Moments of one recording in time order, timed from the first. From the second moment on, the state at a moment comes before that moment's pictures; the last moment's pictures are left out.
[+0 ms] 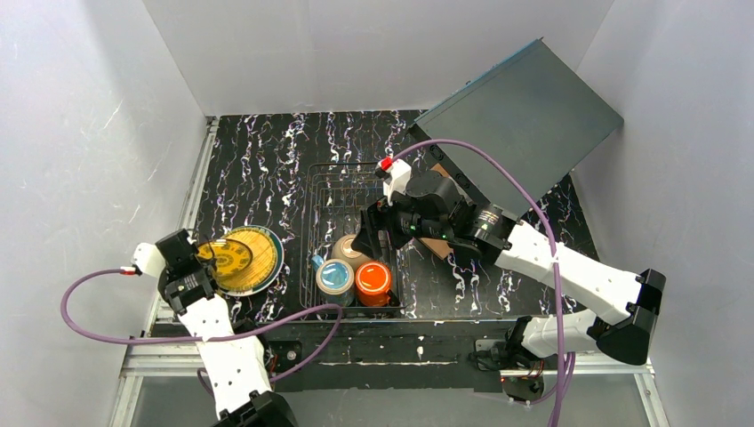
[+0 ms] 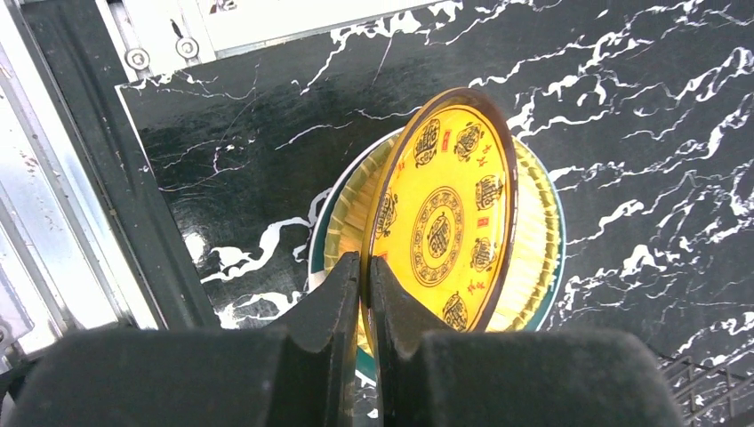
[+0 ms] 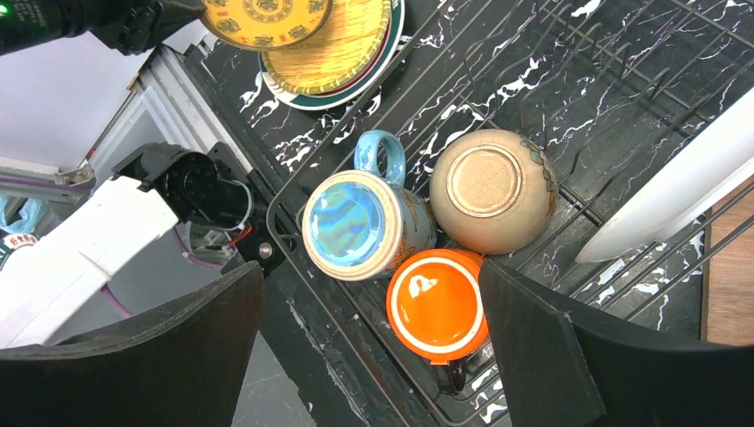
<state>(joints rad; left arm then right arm) 0.56 0.64 0.64 -0.84 -0.27 -0.72 1.06 1.27 1.29 -0.51 -0.09 0.42</state>
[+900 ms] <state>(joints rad) 0.52 0.71 1.12 -0.96 -0.08 -0.66 1.06 1.33 1.44 -0.59 -0.08 0.42</state>
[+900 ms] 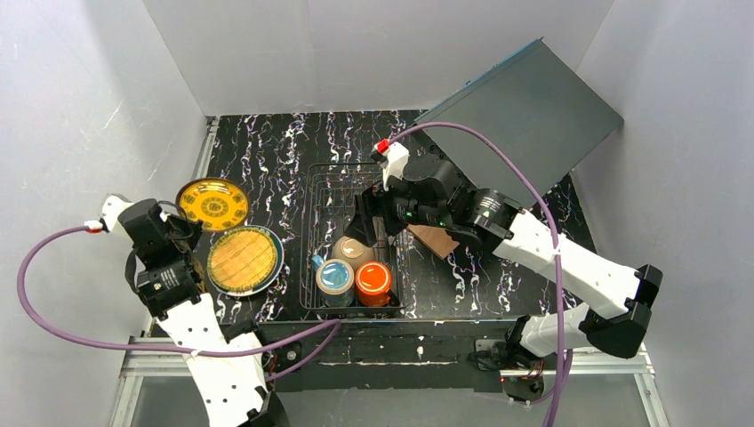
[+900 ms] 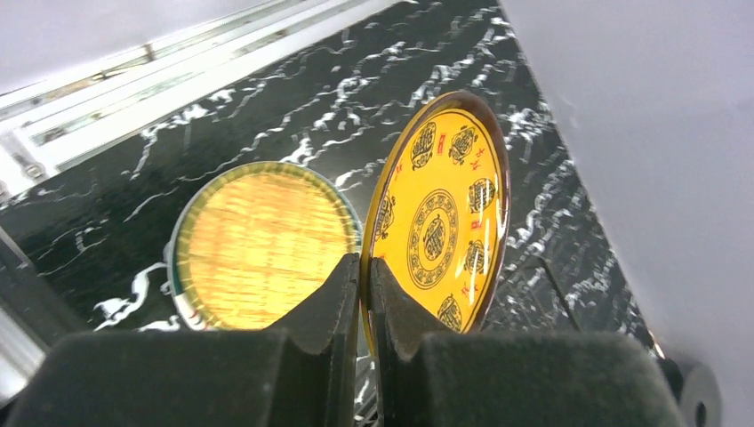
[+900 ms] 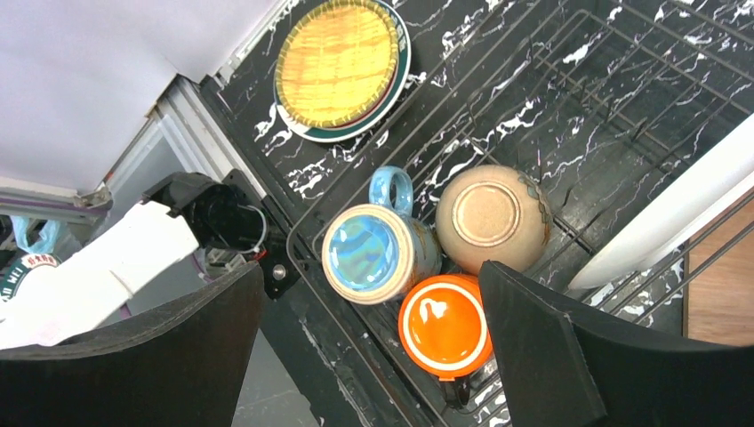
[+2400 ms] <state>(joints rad) 0.10 0.70 0.90 -0.30 0.66 -0.90 0.87 1.55 1.63 -0.43 -0.31 0.85</state>
